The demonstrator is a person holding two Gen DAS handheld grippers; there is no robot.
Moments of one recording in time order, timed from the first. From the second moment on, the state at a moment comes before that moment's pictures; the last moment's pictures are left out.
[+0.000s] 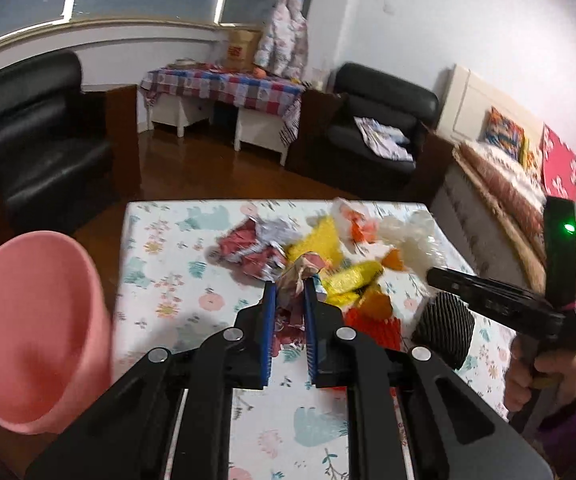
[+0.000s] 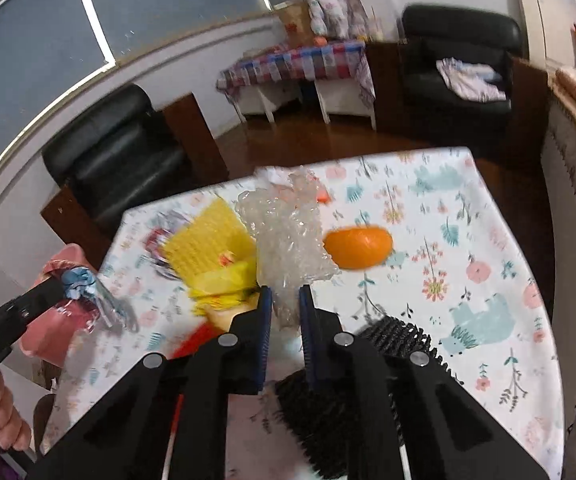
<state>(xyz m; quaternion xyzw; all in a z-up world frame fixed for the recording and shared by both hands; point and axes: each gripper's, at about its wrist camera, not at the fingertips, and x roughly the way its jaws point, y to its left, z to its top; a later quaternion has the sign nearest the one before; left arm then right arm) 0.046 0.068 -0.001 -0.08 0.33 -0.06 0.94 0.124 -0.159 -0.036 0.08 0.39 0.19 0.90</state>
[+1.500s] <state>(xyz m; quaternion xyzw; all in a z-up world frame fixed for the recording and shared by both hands) -0.046 0.270 -0.008 -0.19 0.31 0.22 0.90 0.062 0.162 -0.025 -0.05 0.40 0.45 0.79</state>
